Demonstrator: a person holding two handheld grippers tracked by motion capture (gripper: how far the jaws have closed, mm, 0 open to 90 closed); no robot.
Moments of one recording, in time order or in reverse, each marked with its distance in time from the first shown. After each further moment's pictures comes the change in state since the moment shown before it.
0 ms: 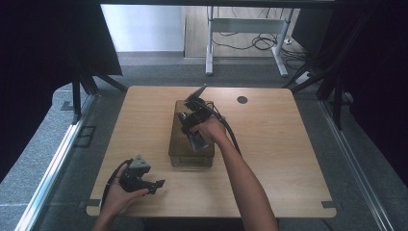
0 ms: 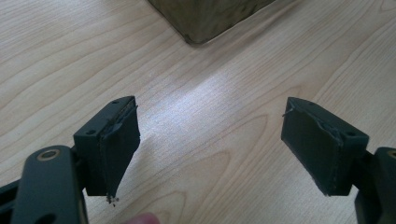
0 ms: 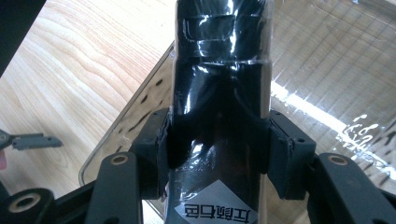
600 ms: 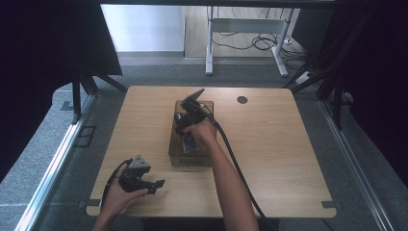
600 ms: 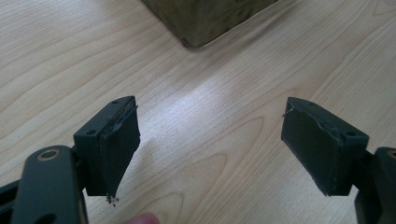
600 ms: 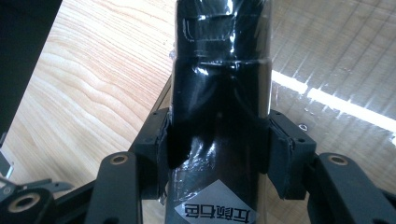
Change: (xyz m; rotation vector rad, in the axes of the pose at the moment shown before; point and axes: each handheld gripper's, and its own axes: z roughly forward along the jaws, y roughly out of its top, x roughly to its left) left arm -0.001 0.001 -0.003 -0.013 -0.006 0.001; right arm 0.003 0.006 0.029 -0.026 0.037 0.145
